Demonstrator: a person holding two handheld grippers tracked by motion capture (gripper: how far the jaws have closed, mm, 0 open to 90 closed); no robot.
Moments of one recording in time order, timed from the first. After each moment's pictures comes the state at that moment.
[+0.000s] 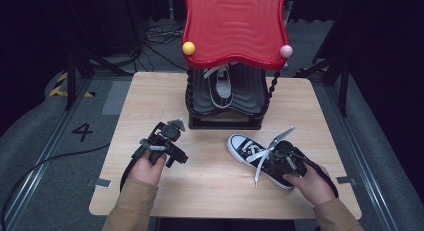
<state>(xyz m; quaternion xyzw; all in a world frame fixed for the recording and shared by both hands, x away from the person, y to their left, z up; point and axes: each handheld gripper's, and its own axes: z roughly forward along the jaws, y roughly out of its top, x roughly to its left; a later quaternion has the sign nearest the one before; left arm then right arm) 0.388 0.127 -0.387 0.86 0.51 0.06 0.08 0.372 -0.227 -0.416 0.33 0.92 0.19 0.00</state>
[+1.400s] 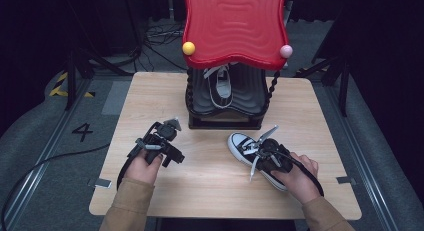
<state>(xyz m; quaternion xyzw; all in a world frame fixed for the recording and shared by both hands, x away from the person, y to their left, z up) 0.389 0.139 -0.388 0.85 0.52 0.05 0.09 0.382 -0.193 -0.423 0.32 0.93 0.17 0.03</state>
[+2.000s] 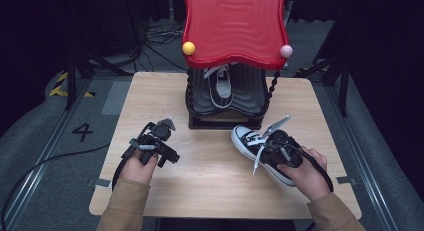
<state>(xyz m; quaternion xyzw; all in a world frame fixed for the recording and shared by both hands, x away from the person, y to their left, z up) 0.388 0.152 -0.389 0.84 0.53 0.04 0.08 0.375 -0.202 -0.369 0.32 0.92 0.21 0.04</state>
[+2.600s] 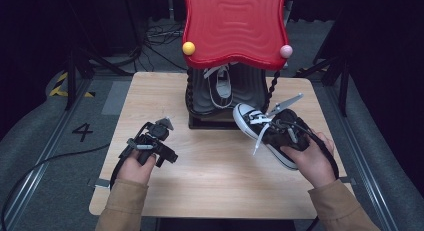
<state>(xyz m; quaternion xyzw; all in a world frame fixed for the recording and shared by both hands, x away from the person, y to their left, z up) 0.387 0.156 -0.386 0.84 0.53 0.04 0.09 0.389 -0.201 -0.309 0.34 0.90 0.25 0.08</state>
